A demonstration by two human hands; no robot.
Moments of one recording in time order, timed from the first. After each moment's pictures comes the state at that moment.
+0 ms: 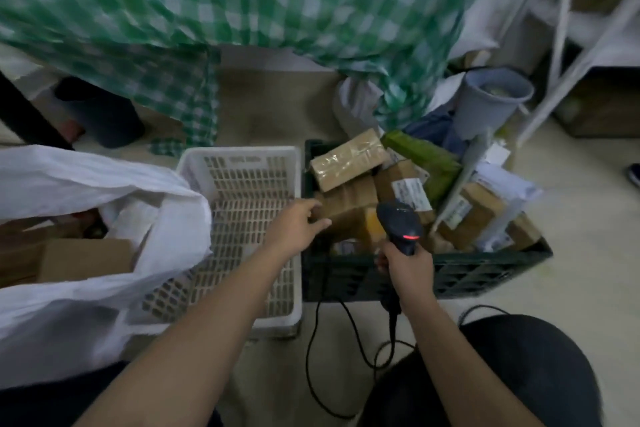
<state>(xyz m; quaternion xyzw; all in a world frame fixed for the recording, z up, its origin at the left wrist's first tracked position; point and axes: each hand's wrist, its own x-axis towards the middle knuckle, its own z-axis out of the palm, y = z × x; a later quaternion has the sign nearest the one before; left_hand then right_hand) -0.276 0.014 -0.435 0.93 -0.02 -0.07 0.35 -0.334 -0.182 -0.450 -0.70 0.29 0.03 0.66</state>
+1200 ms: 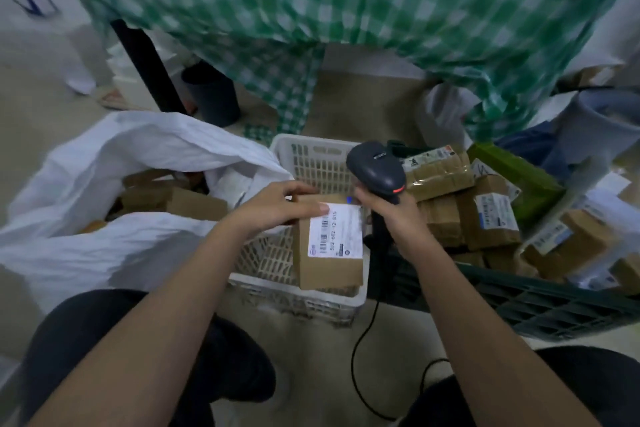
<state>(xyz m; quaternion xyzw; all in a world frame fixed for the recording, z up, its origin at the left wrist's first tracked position) -0.354 0.142 -0.370 0.81 0.10 -0.14 0.56 -0.316 -0.069 -0.388 -0.66 -0.04 0.15 0.73</state>
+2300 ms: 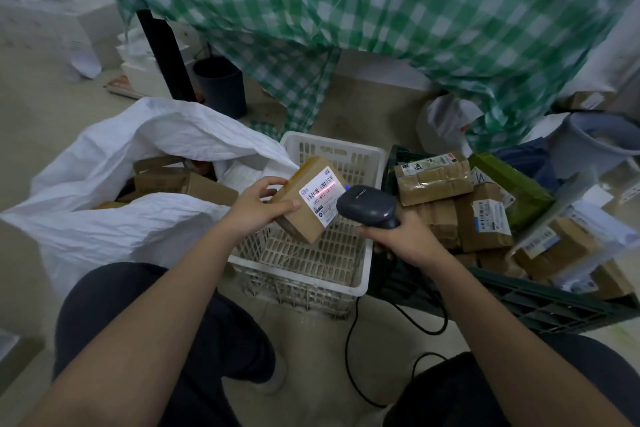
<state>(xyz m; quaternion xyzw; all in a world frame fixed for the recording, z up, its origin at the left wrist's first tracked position) -0.391 0.197 -0.406 0.77 0.18 -0.01 0.61 -0.352 -0.077 -0.379 -0.84 -0.08 0.21 0.49</state>
